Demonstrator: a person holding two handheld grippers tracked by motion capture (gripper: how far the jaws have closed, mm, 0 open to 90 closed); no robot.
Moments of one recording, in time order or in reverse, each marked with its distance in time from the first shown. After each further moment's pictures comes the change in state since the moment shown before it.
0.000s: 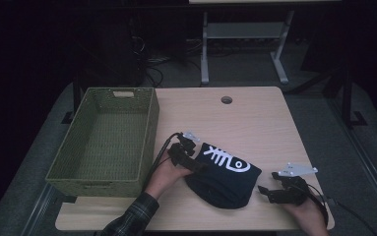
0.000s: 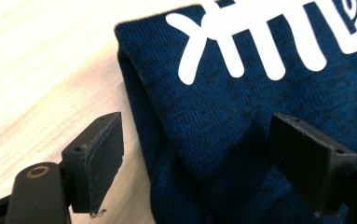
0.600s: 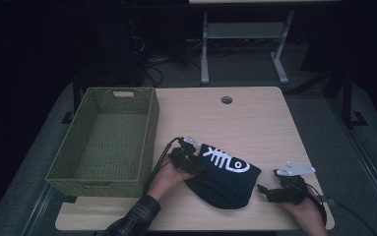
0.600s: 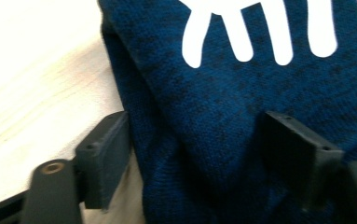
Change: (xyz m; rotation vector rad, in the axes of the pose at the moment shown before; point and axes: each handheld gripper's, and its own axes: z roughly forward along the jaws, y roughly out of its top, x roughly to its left) left arm 0.001 -0.011 0.012 0.013 -0.030 -0.009; right arm -0.002 0.000 0.006 -0.011 -0.045 -0.023
